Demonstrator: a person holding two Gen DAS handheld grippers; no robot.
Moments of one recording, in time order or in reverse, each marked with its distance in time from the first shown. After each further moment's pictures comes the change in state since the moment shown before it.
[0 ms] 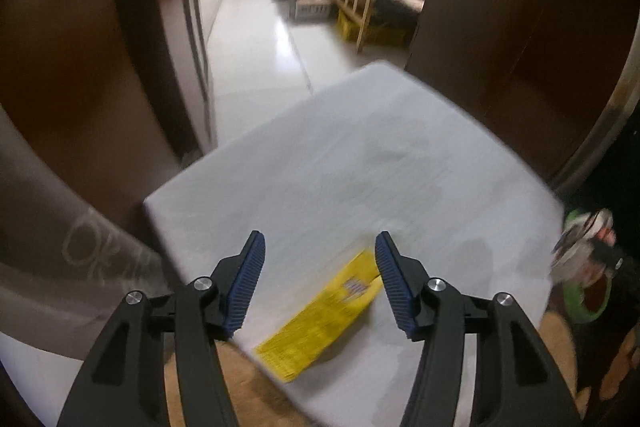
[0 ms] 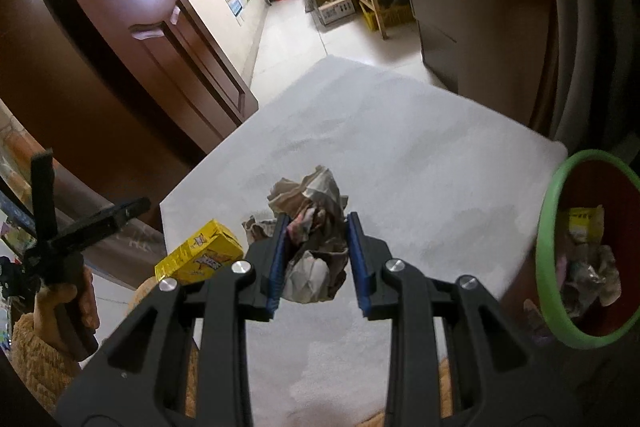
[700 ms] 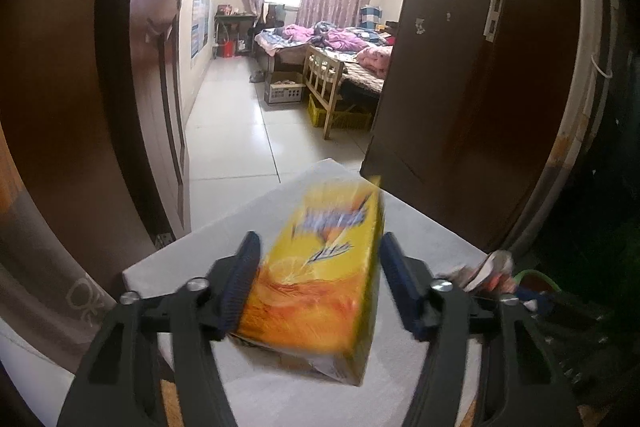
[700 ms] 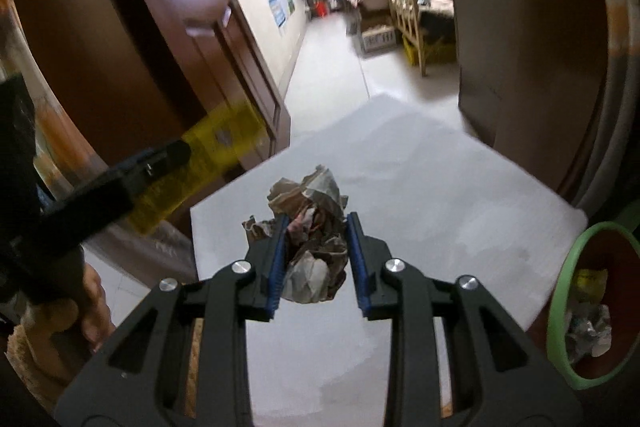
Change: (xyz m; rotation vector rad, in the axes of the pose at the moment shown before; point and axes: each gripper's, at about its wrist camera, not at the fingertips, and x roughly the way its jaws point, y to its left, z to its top) left arm -0.084 -0.075 0.009 0.011 -0.347 -0.082; right arm -0.024 0.069 0.020 -0.170 -0.100 0.051
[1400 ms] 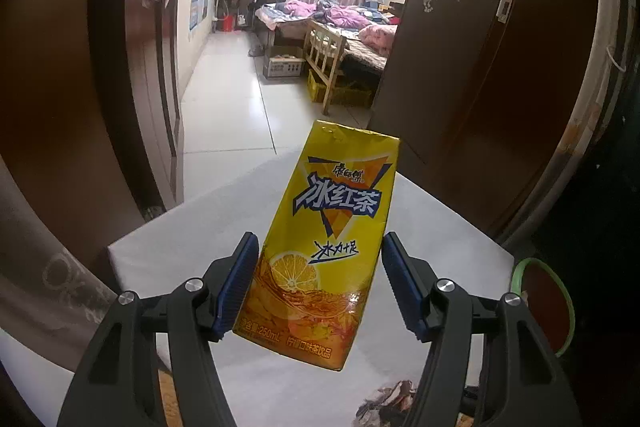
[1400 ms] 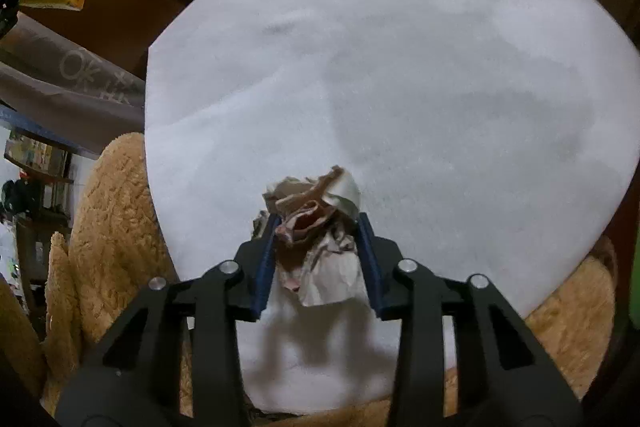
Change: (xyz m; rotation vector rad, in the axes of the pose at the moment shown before) left arm 0.029 0.012 -0.007 -0.037 0.093 -0.020; right arm 0.113 -0.020 -0.126 0.039 0.552 0.030
